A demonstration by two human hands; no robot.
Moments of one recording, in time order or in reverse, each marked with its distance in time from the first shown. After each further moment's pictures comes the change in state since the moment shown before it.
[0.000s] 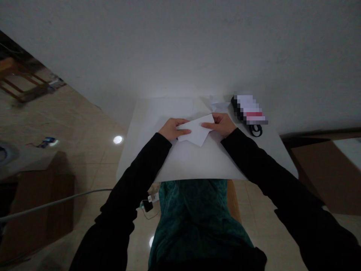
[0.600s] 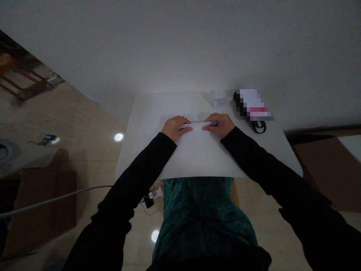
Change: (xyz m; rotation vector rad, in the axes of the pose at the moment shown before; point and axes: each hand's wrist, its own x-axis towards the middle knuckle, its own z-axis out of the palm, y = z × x) left_hand -0.002 -0.010 0.011 0.669 0.157 0.336; right_hand 0.001 0.018 -0.017 -0.715 -0.013 -0.393
